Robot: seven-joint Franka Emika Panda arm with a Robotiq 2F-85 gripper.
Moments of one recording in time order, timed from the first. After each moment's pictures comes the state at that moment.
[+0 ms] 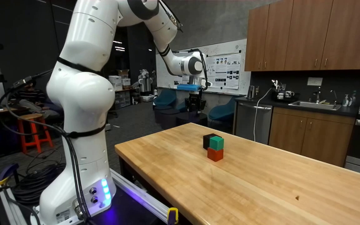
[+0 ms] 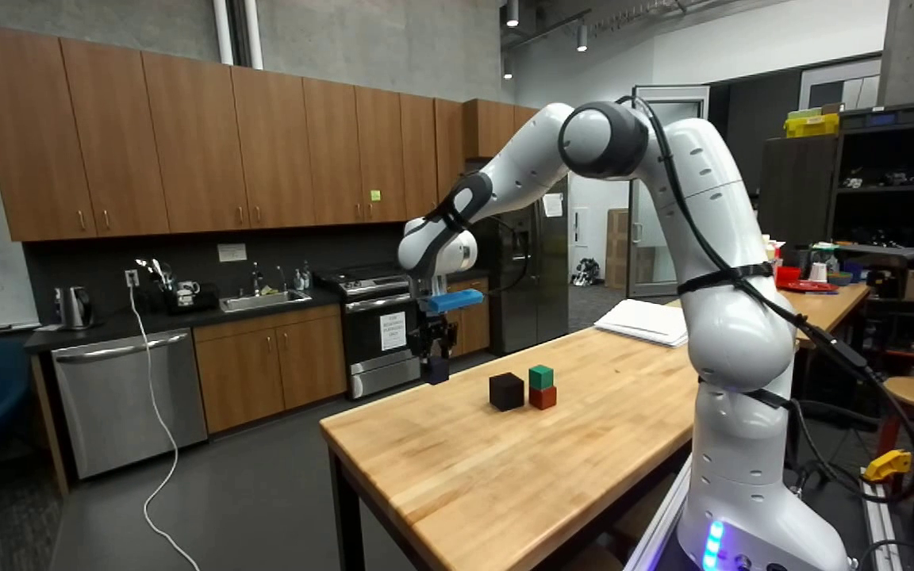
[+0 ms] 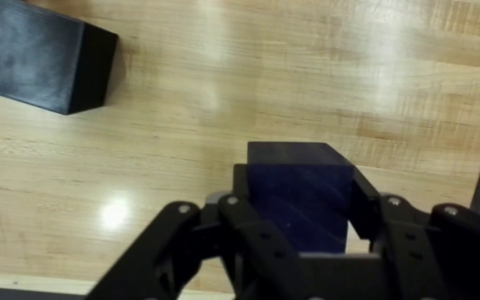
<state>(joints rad) 0.00 0.34 -0.01 -1.90 0.02 2.15 0.07</state>
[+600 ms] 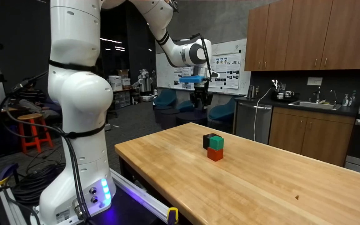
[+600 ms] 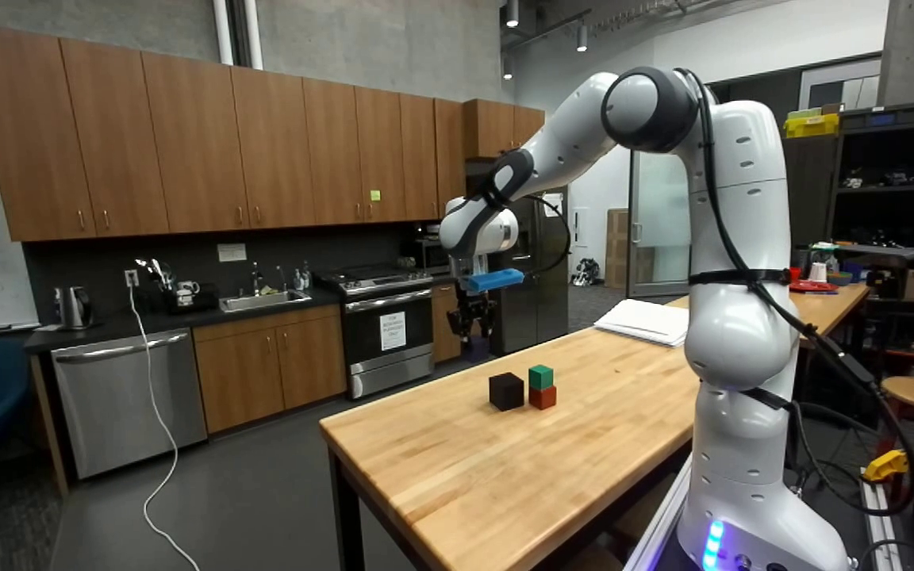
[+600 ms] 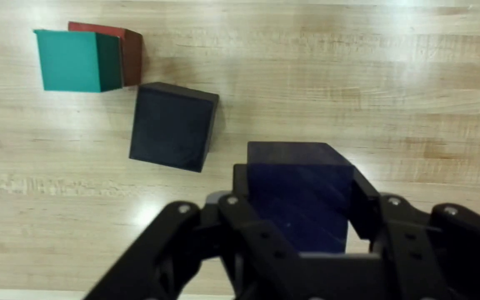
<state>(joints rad) -0.06 0.12 -0.08 -2.10 -0.02 2.16 0.06</state>
